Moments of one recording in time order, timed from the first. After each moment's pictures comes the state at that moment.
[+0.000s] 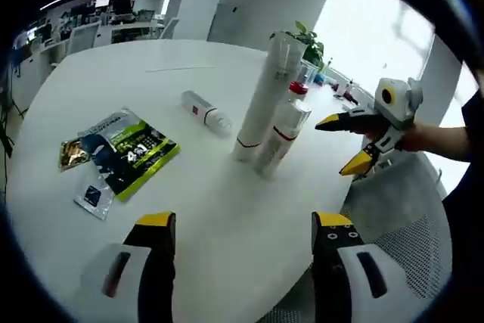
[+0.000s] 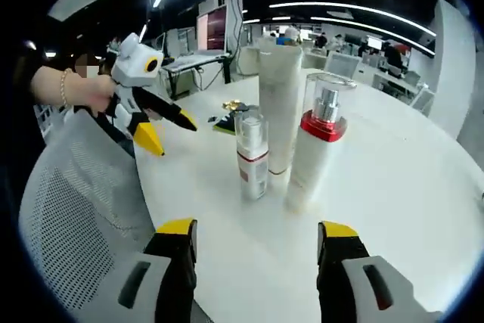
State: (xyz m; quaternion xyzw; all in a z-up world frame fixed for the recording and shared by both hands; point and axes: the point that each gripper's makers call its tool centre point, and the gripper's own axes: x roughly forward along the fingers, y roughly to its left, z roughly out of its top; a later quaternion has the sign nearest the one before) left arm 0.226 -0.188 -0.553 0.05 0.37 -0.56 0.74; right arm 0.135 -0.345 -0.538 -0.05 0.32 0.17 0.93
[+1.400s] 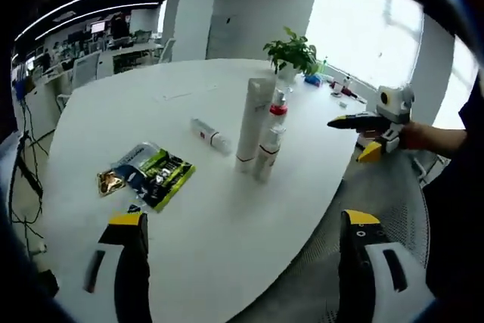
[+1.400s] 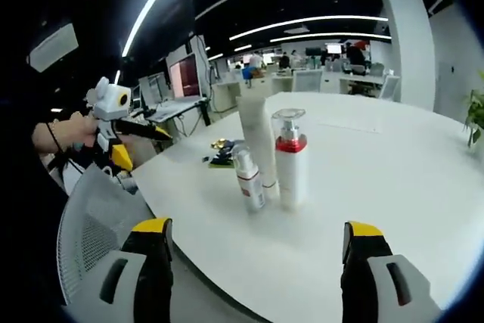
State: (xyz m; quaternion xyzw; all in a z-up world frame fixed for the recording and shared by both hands) left arm 0.234 -0.173 -0.485 0.16 0.29 -0.58 0.74; right arm 0.098 -0.356 -0.506 0.06 0.26 0.09 0.96
